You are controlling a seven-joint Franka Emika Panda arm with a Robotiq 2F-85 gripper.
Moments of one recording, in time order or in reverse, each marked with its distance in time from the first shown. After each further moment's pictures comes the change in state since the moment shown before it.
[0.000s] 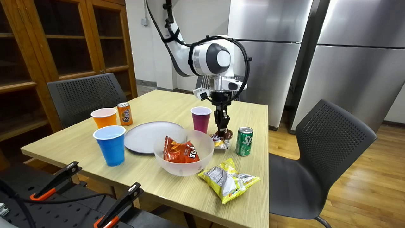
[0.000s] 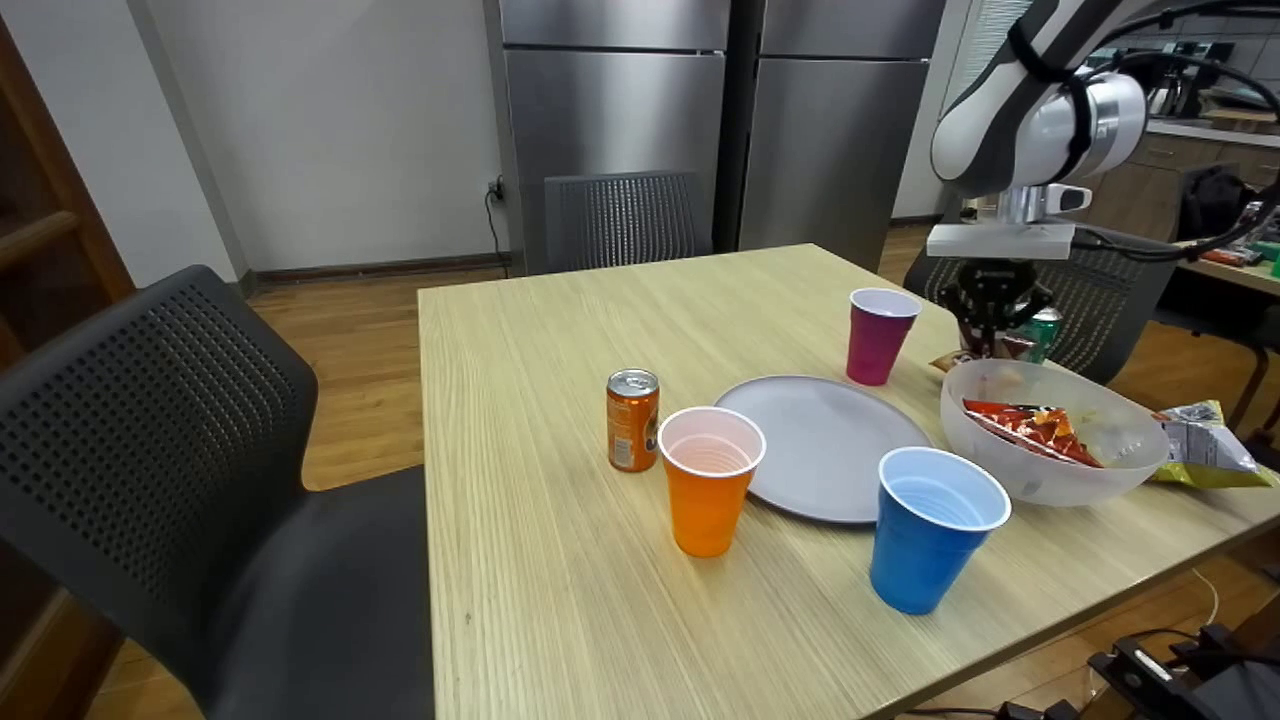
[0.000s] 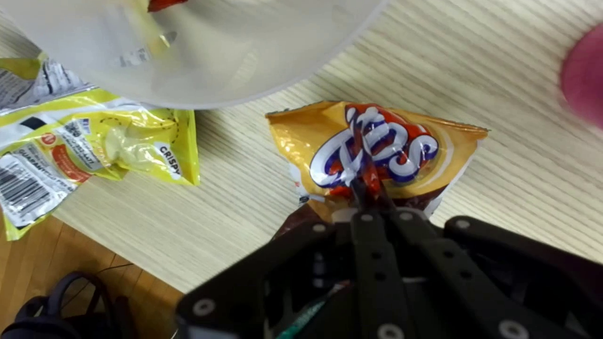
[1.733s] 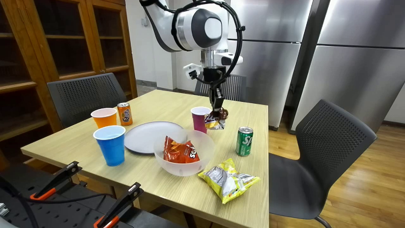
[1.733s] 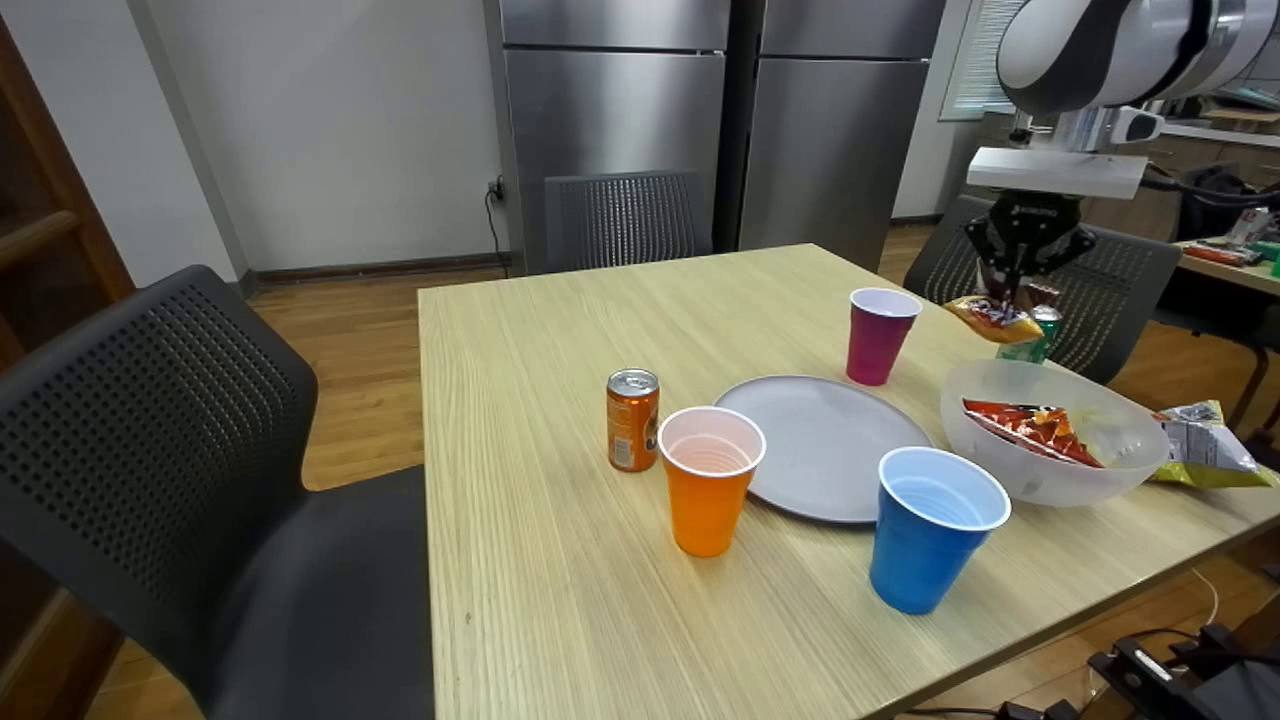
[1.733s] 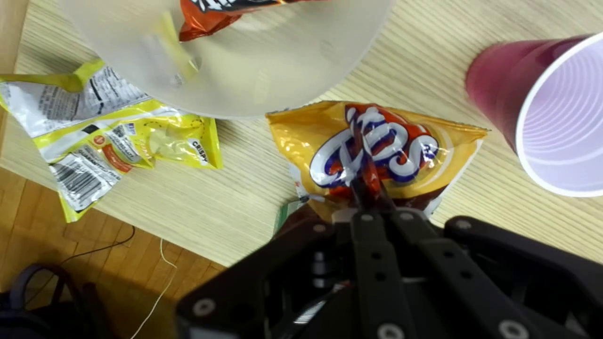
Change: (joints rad) arm 0.025 -0.319 -0.004 -0.293 -0.018 0.145 0.000
